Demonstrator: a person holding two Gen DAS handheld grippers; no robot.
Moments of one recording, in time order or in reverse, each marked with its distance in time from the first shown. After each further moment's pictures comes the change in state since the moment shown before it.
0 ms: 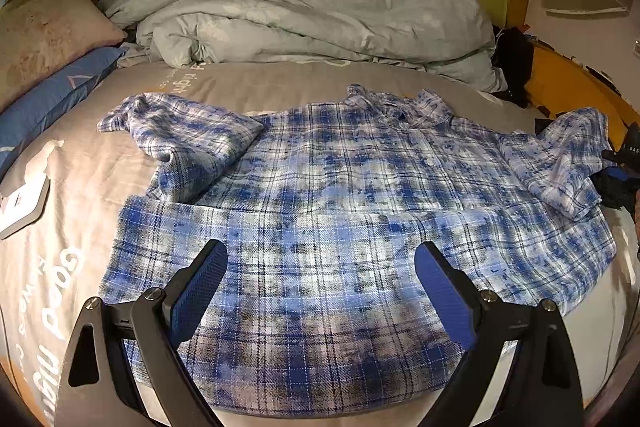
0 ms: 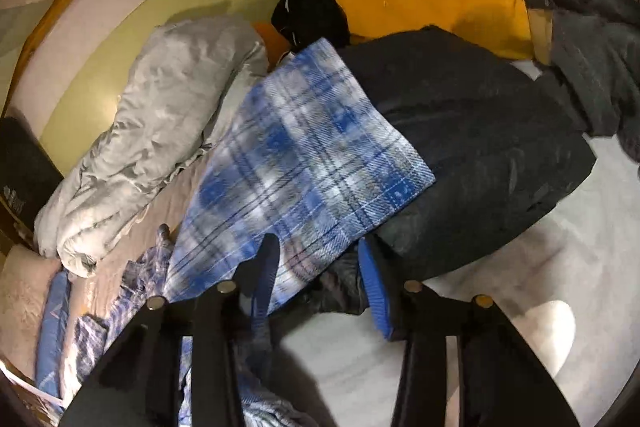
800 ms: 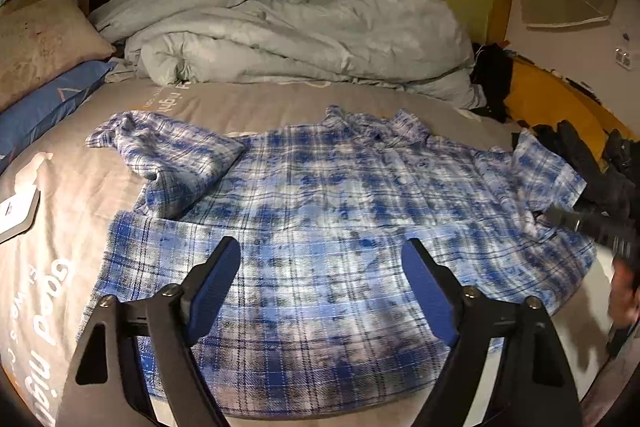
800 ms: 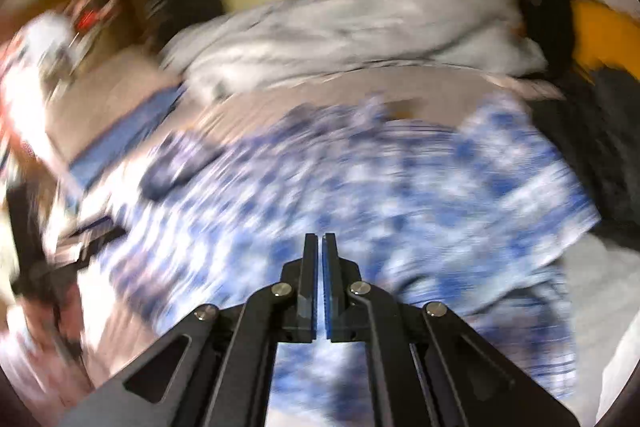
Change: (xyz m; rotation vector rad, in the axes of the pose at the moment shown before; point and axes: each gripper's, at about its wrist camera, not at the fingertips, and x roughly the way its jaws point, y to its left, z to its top) left arm -0.019 -0.007 0.000 0.009 -0.085 -0.071; right arm -0.027 0.177 -0.170 -0.682 0.199 0.405
